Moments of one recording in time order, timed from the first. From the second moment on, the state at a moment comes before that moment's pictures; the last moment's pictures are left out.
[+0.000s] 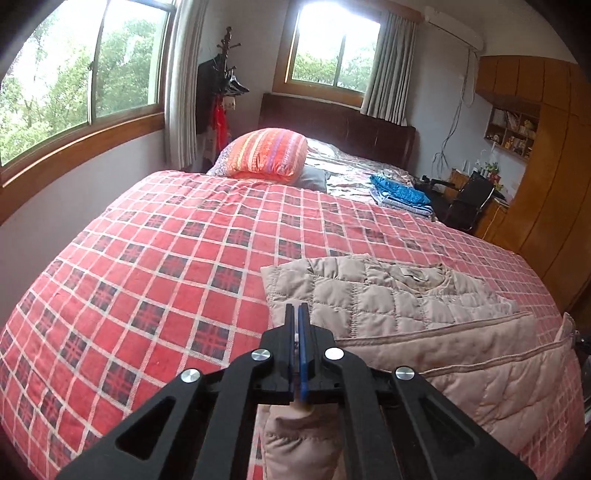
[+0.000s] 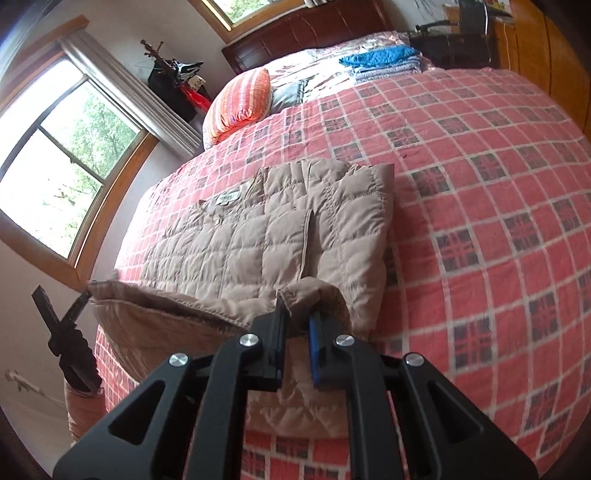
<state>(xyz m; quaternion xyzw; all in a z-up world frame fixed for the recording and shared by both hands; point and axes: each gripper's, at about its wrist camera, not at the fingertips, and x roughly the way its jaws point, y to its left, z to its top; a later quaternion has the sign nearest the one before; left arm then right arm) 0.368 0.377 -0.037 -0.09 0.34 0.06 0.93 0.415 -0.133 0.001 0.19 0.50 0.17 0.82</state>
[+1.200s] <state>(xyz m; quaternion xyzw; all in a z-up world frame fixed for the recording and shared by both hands) 0.359 0.406 -0.136 -0.17 0.48 0.00 0.86 0.445 -0.109 -0.071 0.11 0.55 0.12 0.82</state>
